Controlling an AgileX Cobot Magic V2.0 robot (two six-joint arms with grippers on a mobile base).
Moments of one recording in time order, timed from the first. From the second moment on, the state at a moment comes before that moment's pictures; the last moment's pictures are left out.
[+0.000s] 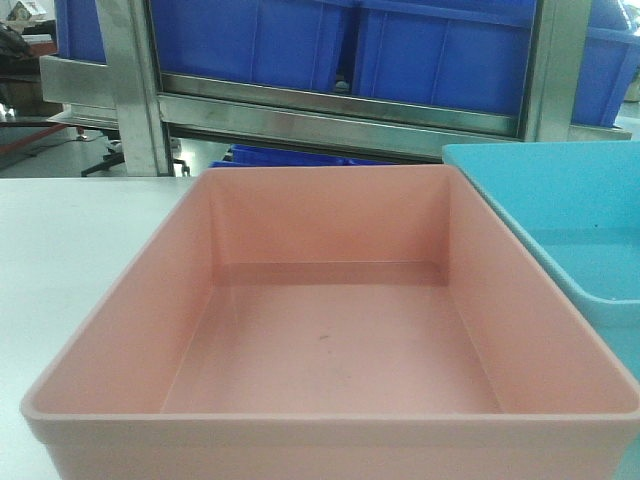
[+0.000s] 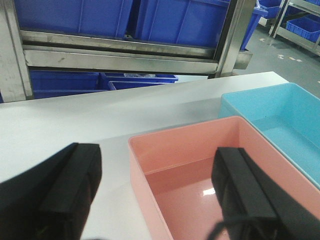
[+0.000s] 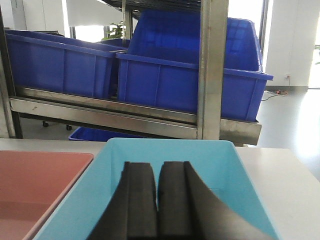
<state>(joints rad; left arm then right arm) -0.49 0.73 -0.62 -0.16 0.14 0.03 0.10 -0.01 0.03 -0.01 -0.10 0.06</state>
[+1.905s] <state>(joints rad) -0.49 0.73 -0.61 -0.16 0.14 0.04 -0.24 1.82 -1.35 0.09 0.94 -0.28</state>
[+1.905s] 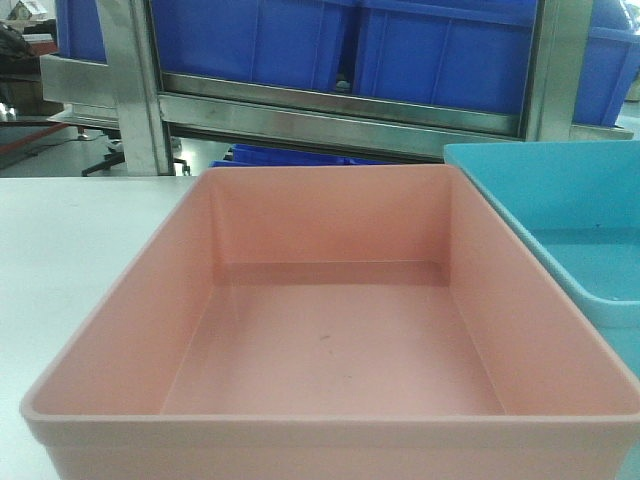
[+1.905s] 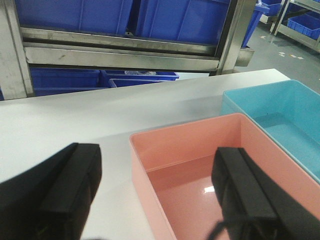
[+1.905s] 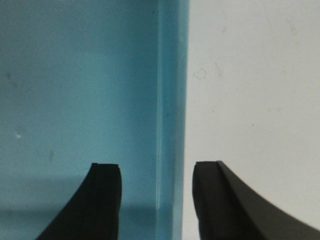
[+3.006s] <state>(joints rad) -0.49 0.75 -0.61 -0.16 0.11 0.04 -0.32 1.76 -1.78 0.25 1.25 -0.24</state>
